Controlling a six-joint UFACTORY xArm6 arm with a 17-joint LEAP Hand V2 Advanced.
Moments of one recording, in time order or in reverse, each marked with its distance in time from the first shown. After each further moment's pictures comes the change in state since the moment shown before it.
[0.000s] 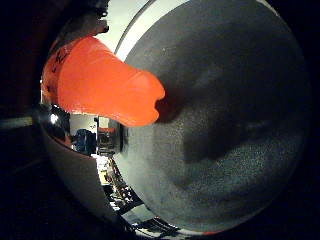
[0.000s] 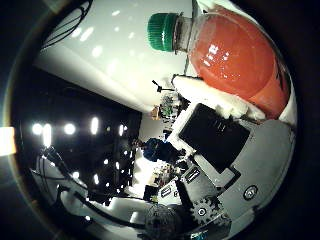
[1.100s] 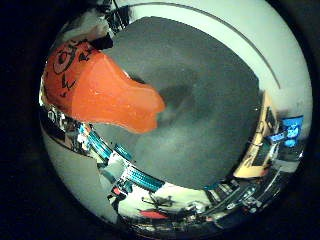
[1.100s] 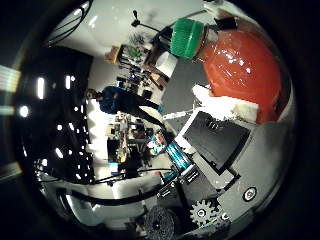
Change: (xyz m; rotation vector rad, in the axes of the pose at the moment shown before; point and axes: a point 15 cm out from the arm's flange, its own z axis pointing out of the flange) arm -0.261 0.008 0.076 -0.593 0.708 -0.464
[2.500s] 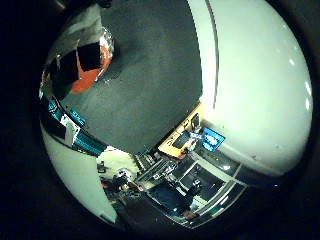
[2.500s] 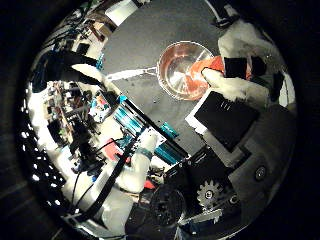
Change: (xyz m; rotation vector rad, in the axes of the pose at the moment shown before) arm -0.067 -0.030 0.044 -0.422 0.530 -0.188
